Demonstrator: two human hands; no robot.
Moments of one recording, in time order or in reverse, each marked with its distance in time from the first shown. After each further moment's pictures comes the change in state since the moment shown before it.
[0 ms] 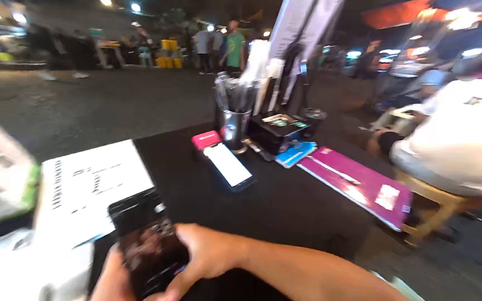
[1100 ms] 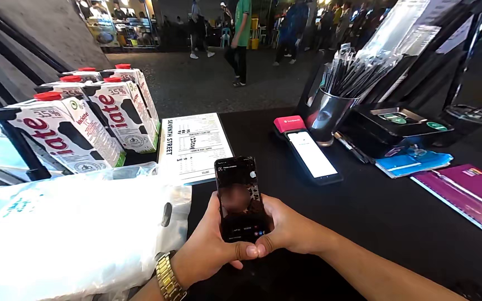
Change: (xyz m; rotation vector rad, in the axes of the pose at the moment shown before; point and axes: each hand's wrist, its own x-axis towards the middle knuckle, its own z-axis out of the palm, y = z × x) left_hand 0.009 -0.005 0.002 -0.103 0.002 -0.078; right_hand 0.001 0.006 -0.011 0.134 -0.079 0.008
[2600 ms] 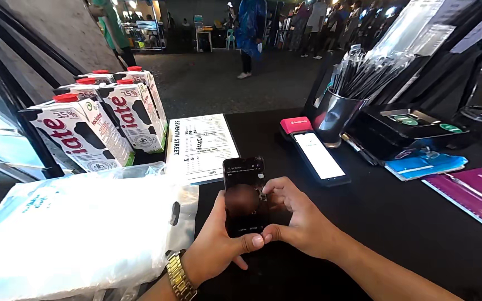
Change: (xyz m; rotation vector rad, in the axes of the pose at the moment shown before) left_hand -0.002 0.005 0.005 0.074 0.090 0.003; right_hand -0.009 -0.008 0.001 -0.604 0.344 -0.252
